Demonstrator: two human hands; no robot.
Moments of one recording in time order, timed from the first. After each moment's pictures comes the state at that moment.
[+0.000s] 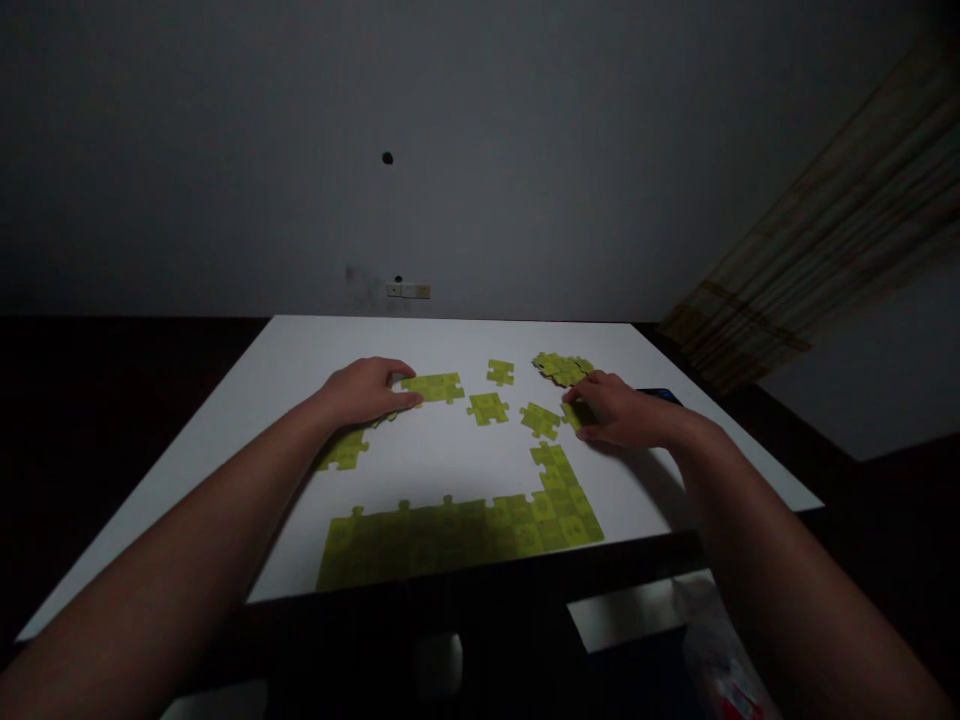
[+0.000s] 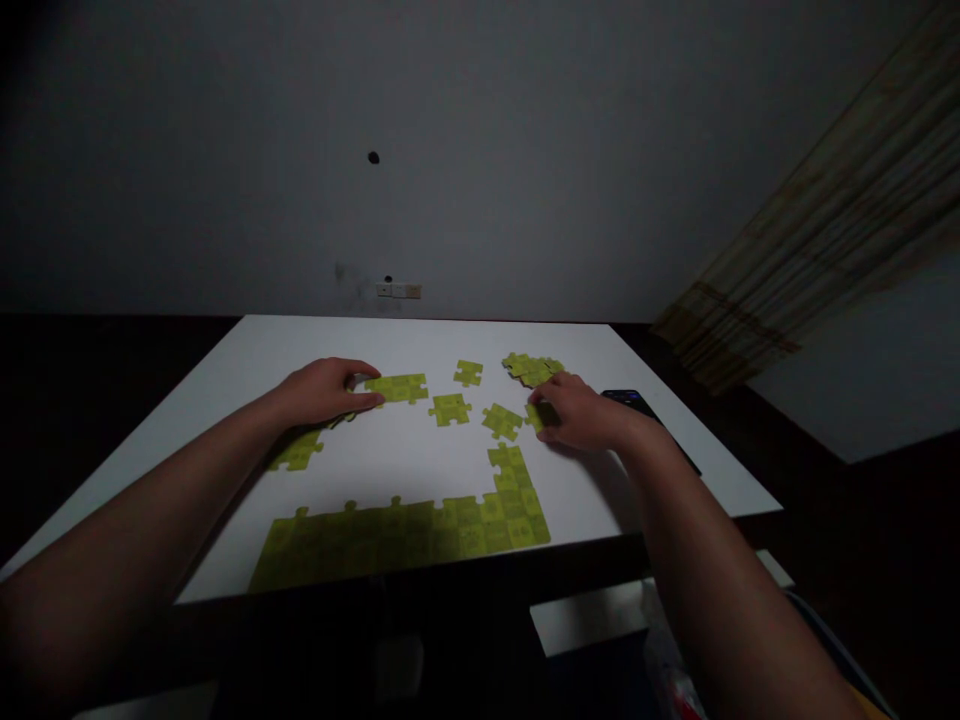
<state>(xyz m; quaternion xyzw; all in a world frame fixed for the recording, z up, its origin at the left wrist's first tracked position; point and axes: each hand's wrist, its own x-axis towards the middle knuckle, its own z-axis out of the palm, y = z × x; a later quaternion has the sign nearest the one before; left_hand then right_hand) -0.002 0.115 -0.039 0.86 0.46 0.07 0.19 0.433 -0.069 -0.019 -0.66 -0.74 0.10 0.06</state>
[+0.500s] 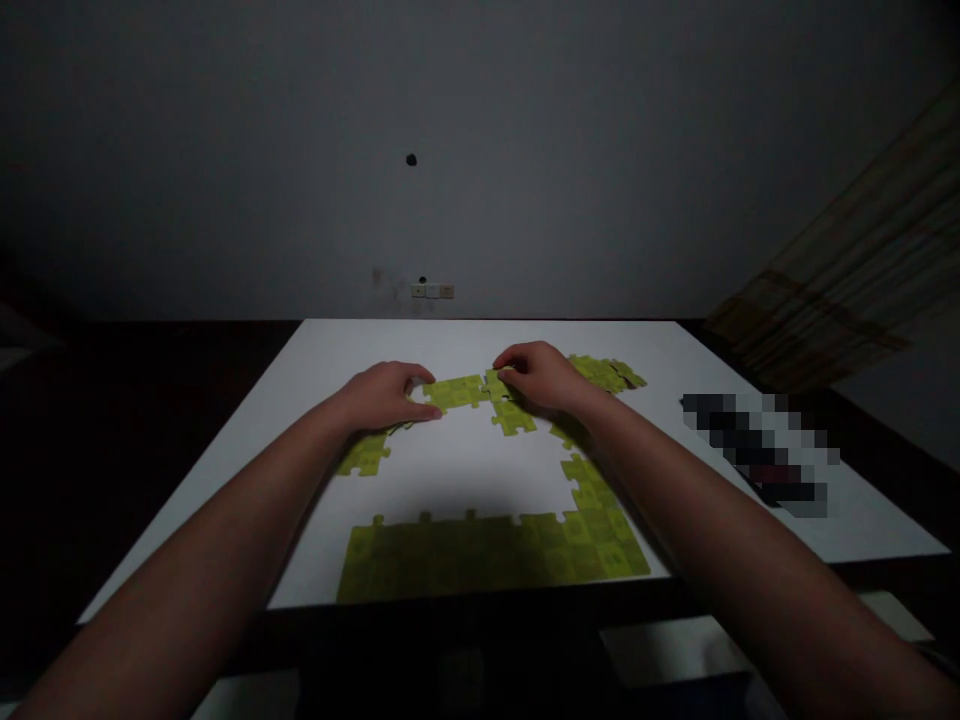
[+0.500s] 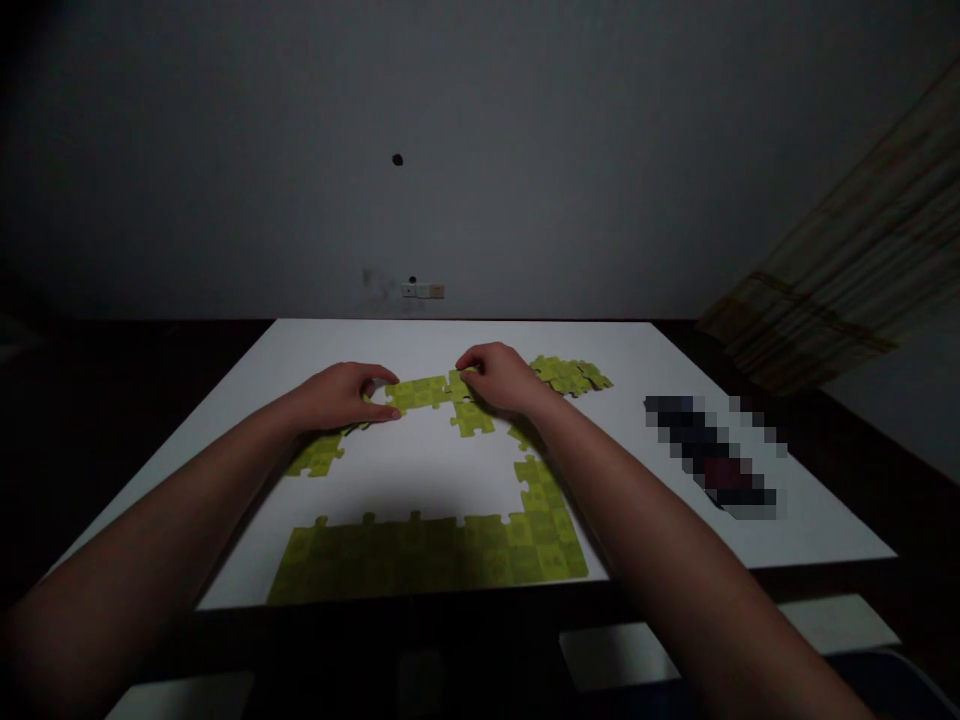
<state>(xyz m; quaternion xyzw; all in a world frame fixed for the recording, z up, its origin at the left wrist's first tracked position) -0.007 0.111 -0.032 0.87 0.44 0.06 0.22 0.308 0.051 -0.039 -0.62 -0.71 0.18 0.28</state>
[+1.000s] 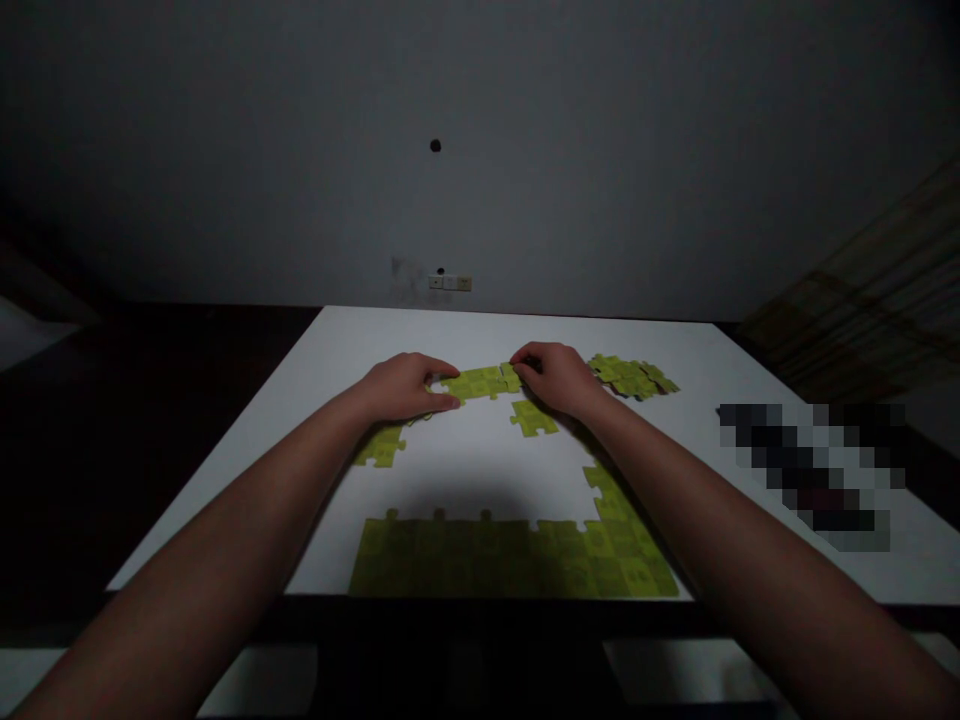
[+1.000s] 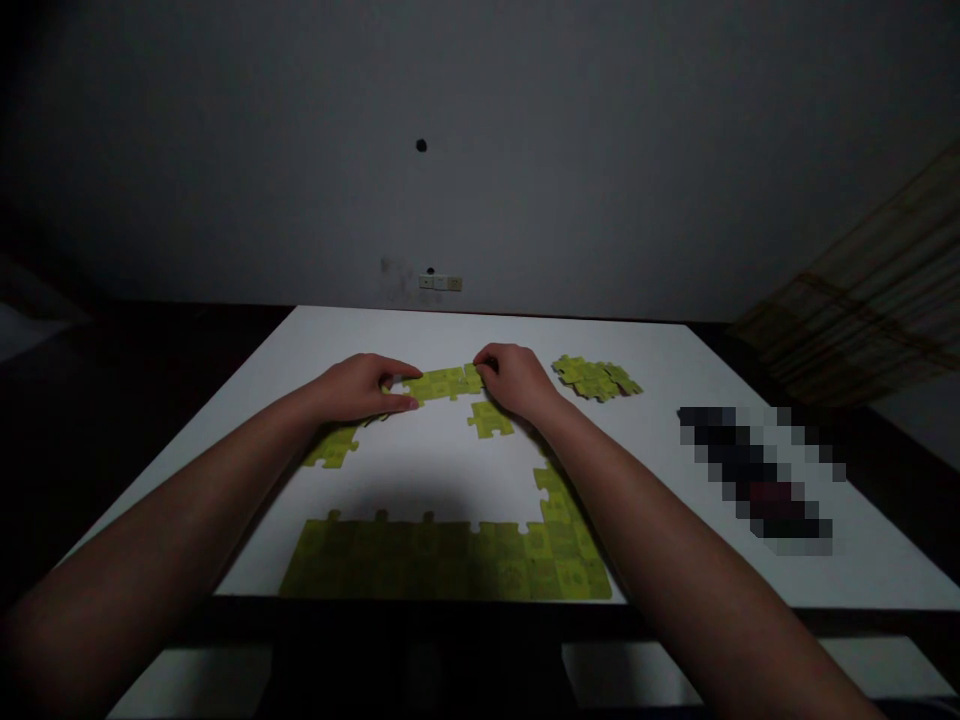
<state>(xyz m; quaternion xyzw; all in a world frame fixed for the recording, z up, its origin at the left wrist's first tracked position) -0.005 0.109 -0.031 0.87 0.43 0.06 0.21 0.294 0.056 -0.051 -0.65 -0.71 0.10 0.24</state>
